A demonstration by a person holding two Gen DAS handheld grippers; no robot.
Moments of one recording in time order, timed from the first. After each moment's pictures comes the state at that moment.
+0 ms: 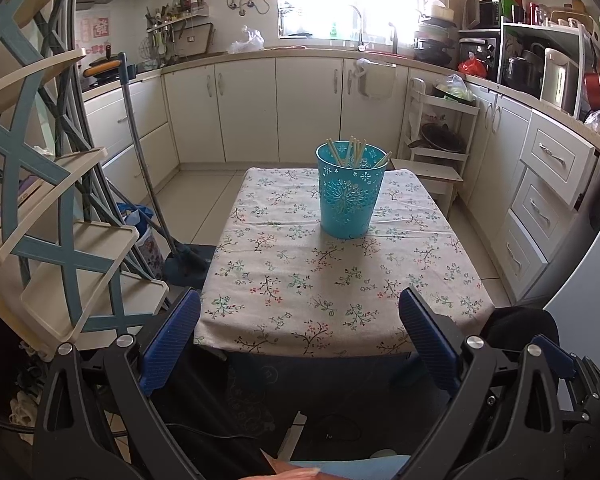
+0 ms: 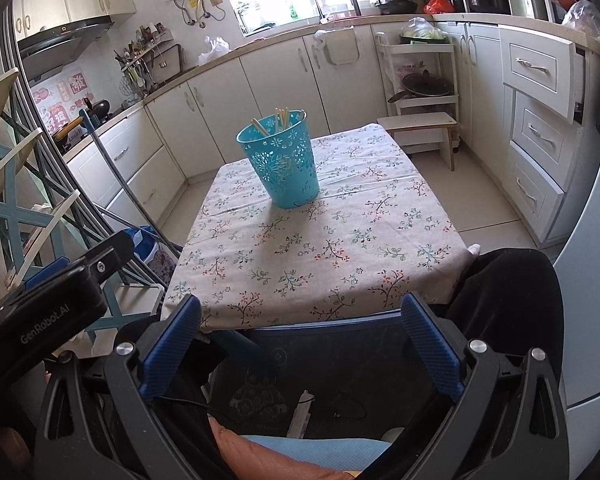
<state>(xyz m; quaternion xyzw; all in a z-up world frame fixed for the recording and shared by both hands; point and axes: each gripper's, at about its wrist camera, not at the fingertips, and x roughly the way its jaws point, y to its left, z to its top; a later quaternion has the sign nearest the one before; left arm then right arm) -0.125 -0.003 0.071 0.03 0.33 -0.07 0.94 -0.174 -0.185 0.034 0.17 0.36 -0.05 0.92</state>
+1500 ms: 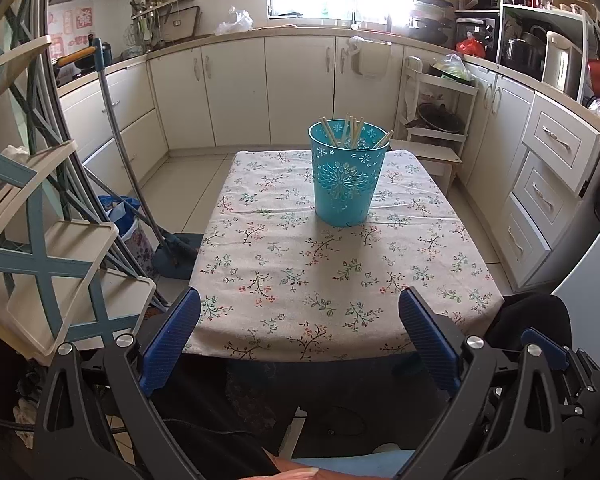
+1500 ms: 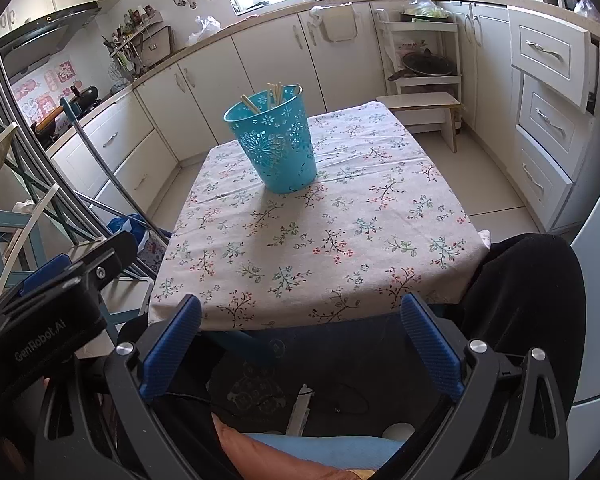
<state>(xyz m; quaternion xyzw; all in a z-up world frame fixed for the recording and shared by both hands) -0.084 -0.013 0.050 0.04 0.36 -0.08 0.93 -0.134 -0.187 0.014 0.17 0.39 -0.05 0.90</state>
